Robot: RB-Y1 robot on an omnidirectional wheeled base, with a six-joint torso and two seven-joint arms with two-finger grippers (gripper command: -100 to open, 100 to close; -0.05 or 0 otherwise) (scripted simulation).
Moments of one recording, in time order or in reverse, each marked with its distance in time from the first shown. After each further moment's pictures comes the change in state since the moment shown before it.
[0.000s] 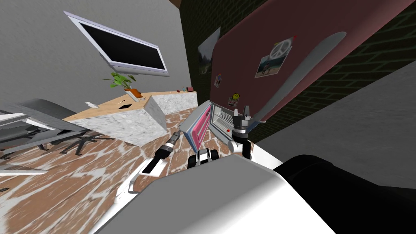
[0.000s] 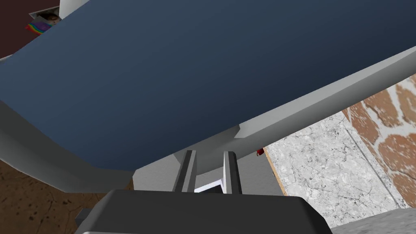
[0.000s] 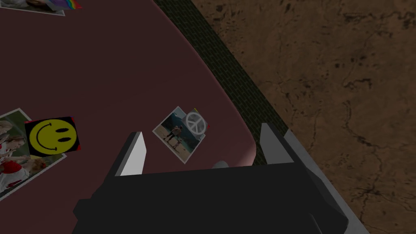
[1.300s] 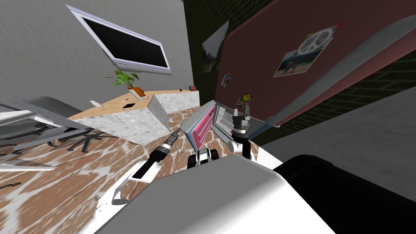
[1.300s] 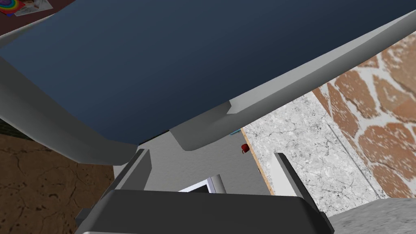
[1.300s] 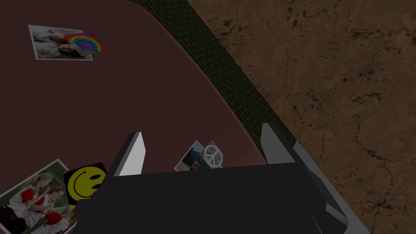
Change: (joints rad) left arm 0.055 0.095 0.017 -0.128 0.036 0.093 0.037; right arm 0.000 0.000 0.000 0.000 0.000 0.000 0.000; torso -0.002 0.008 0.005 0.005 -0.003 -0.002
